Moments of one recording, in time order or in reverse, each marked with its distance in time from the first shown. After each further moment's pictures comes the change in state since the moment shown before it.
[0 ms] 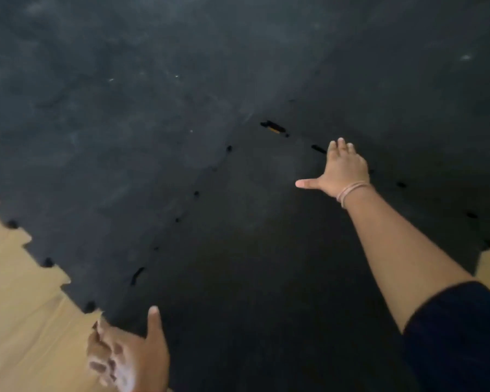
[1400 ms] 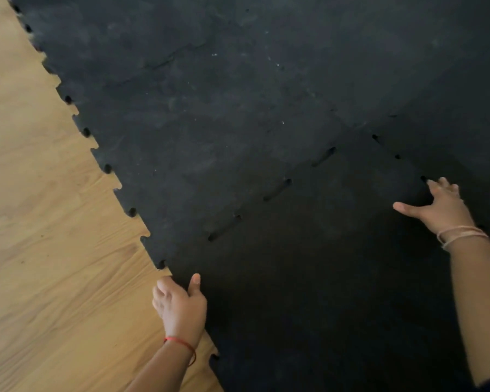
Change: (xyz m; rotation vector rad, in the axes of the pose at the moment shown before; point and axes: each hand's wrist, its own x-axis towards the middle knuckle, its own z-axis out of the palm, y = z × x) left_hand 0.045 -0.005 -0.020 -0.170 -0.223 -0.036; right_hand 0.005 -0.002 0.010 0.163 -0.041 0.091
